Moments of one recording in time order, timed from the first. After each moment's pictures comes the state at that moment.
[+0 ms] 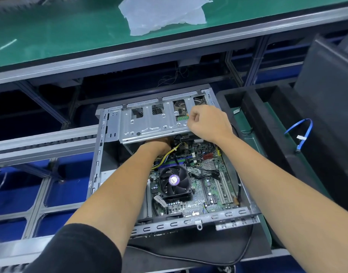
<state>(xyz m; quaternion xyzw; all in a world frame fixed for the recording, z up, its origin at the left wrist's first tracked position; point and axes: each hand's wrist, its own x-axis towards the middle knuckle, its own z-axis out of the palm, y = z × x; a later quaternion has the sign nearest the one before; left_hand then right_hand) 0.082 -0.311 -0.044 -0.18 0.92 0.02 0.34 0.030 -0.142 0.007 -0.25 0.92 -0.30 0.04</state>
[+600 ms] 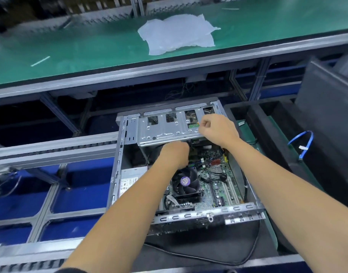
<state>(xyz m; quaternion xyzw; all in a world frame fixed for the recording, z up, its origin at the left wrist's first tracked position) 0.128 -0.275 0.005 -0.06 0.98 0.02 0.19 0.041 -0.141 0.016 -0.23 0.91 -0.32 0.06</state>
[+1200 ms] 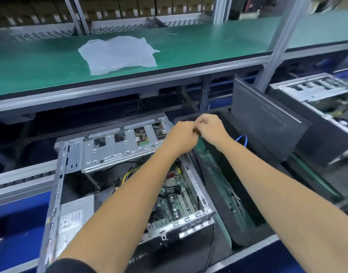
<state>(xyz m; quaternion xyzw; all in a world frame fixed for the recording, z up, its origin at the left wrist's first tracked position) 0.044 -0.157 0.051 0.10 0.95 0.29 -0.02 0.010 -0.035 0.047 -0.06 0.88 -0.47 0.02</state>
